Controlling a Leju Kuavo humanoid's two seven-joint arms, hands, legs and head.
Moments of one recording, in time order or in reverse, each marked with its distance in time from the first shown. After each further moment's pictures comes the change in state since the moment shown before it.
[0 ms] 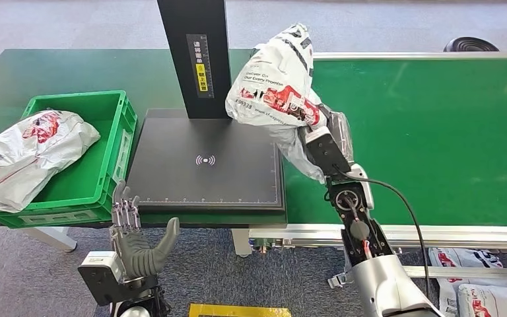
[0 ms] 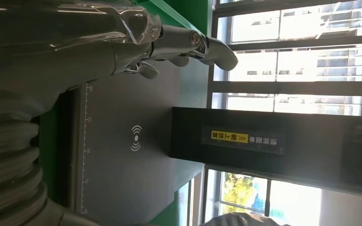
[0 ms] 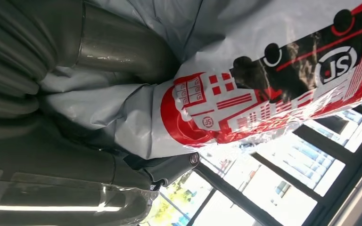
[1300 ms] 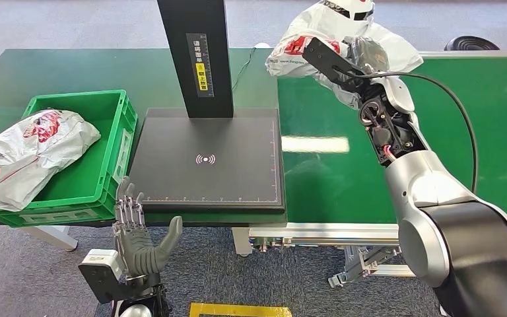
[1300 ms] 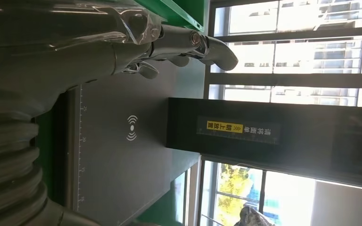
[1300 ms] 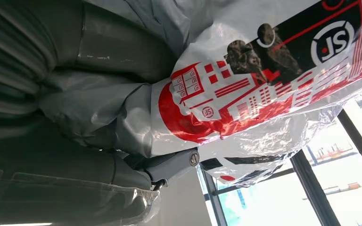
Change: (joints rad) left arm -0.013 0.000 -0.017 -0.002 0.016 -0.038 0.000; right arm -0.620 -0.099 0.023 0.609 0.492 0.066 0.410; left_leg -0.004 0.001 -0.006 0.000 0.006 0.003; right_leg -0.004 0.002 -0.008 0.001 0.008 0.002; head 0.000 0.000
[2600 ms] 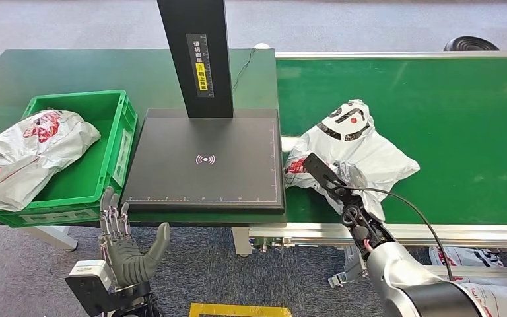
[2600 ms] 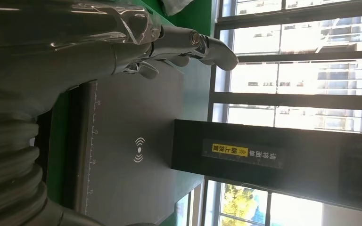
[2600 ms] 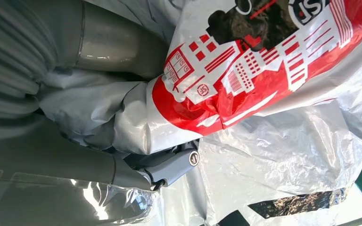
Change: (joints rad) left arm 0.070 -0.016 0.048 -0.055 -0.033 0.024 0.000; right arm 0.464 0.009 -0.047 0.048 -0.134 -0.121 0.058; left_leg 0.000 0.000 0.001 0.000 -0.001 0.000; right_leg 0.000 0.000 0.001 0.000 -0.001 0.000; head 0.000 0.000
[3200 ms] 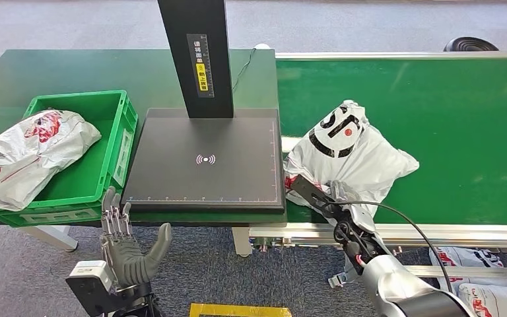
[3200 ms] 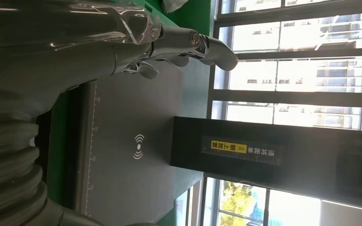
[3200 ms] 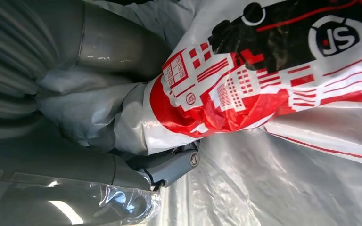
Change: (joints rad) left arm 0.000 0.008 -0.014 -0.002 0.008 0.000 0.000; right arm 0.063 0.003 0.094 0.009 0.058 0.072 0.125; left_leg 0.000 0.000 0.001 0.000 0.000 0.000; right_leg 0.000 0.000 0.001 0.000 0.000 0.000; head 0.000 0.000
